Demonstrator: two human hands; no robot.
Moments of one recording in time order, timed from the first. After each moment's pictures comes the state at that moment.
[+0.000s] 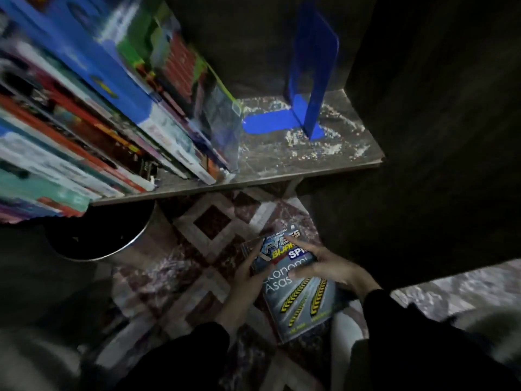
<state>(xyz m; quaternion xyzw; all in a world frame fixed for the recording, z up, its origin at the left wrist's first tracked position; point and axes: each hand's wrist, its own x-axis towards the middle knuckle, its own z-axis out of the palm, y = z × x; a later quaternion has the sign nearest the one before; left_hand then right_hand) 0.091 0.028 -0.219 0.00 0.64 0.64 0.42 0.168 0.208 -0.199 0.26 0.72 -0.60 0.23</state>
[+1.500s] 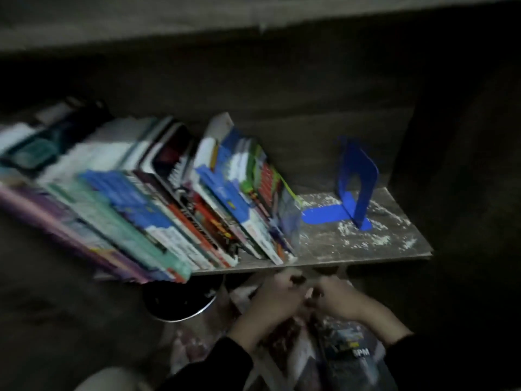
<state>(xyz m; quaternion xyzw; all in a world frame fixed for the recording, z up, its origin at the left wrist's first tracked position) 0.021 0.014 -0.047 0.23 0.84 0.38 0.30 0.069 0.159 -0.094 0.09 0.93 -0.33 0.15</state>
